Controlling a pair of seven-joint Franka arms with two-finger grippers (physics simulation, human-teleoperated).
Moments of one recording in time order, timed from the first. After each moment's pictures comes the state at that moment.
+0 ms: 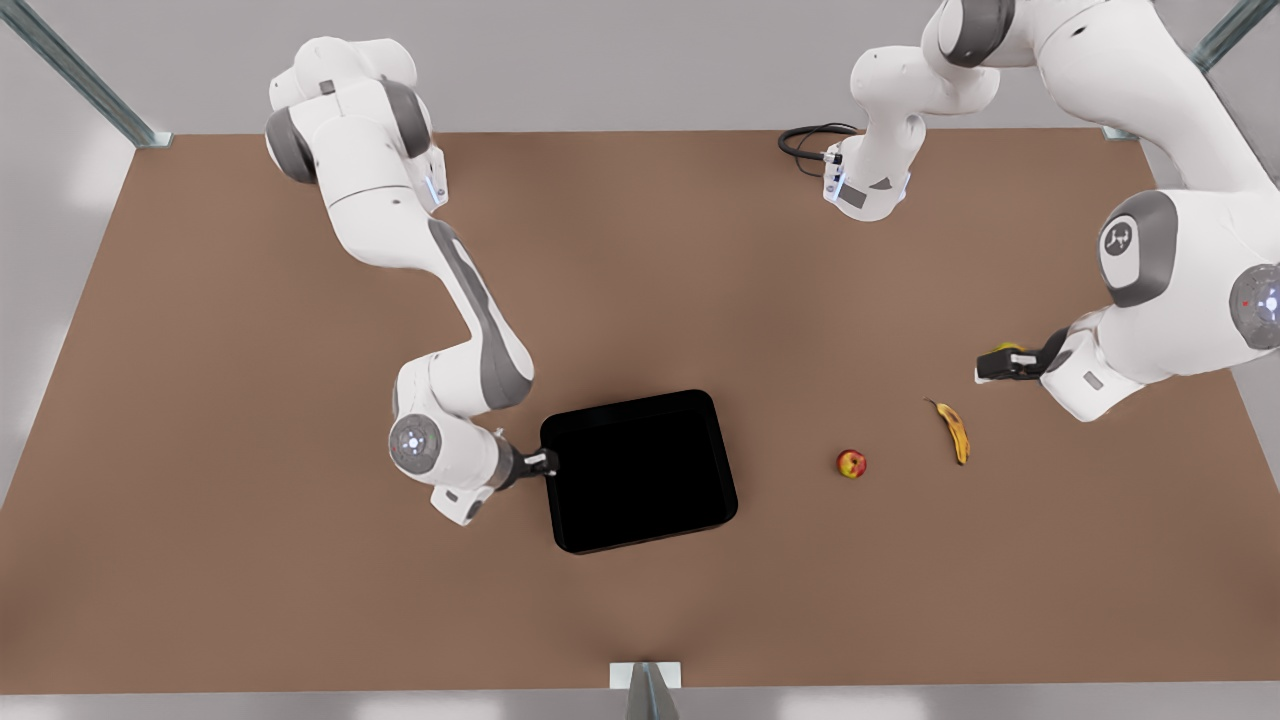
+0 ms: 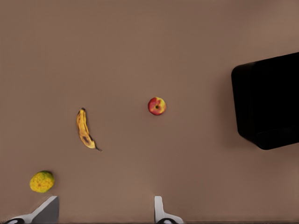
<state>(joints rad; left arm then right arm) -0.14 0.34 0.11 -1.34 -0.12 1.44 0.03 0.45 0.78 -0.12 -1.20 0.40 1.95 0.04</state>
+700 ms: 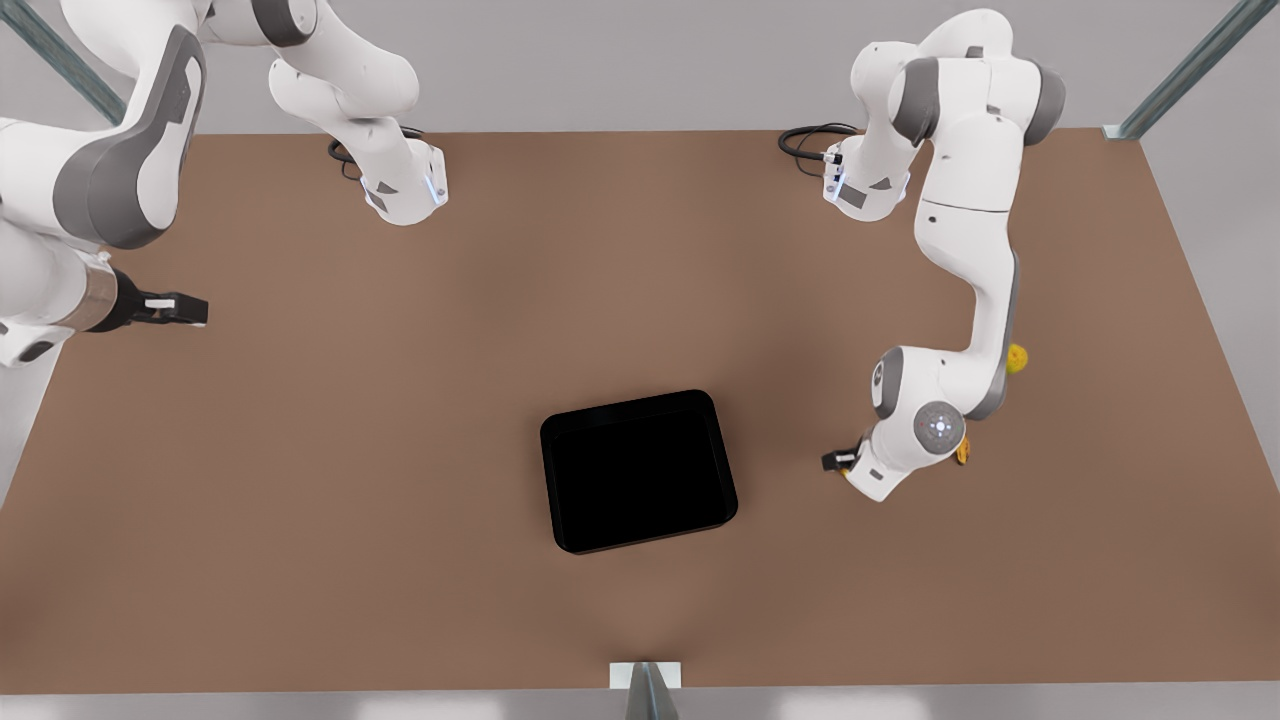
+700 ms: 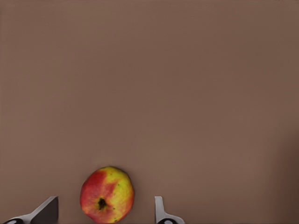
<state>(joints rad) -0.27 0.66 0.09 -1.72 -0.12 2.29 -0.23 0.02 0.23 -0.12 -1.26 -0.13 1.21 -0.14</state>
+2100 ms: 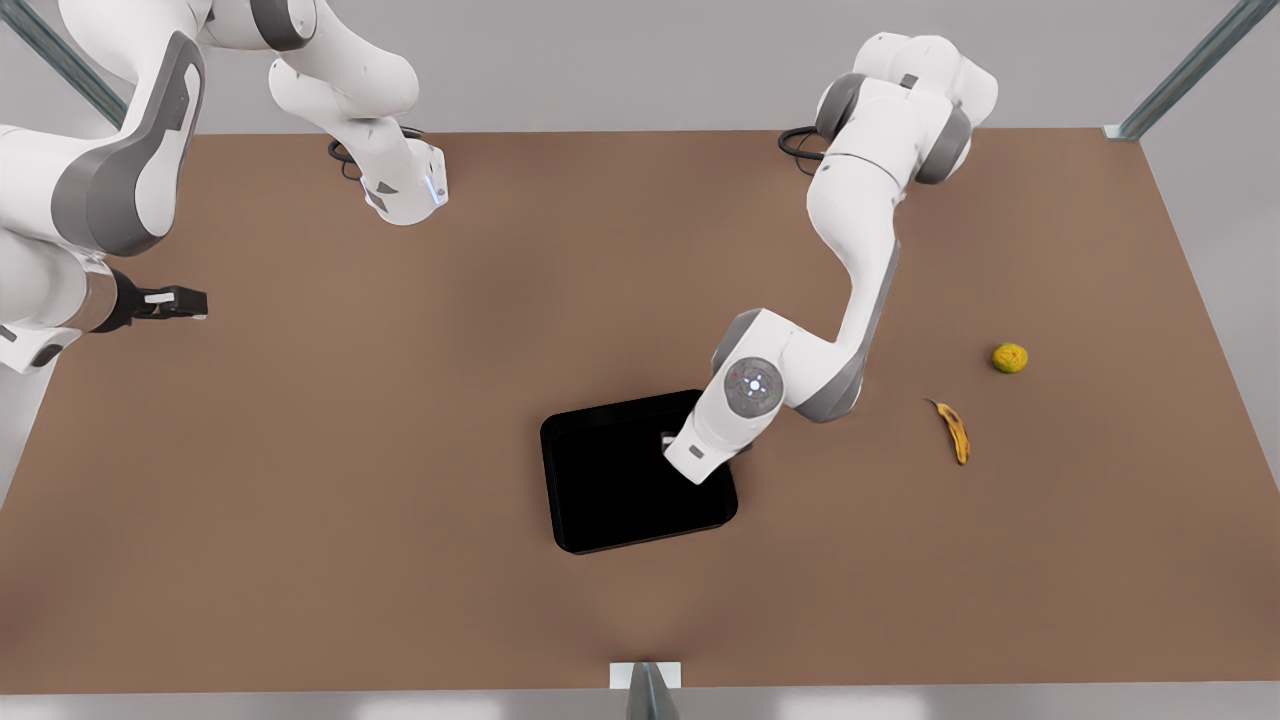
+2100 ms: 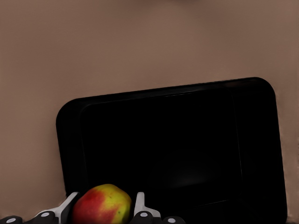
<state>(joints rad) -0.57 0.86 0.00 -1.02 -0.13 1.93 -0.58 0.02 0.24 -0.12 -1.25 -0.13 1.18 -0.27</state>
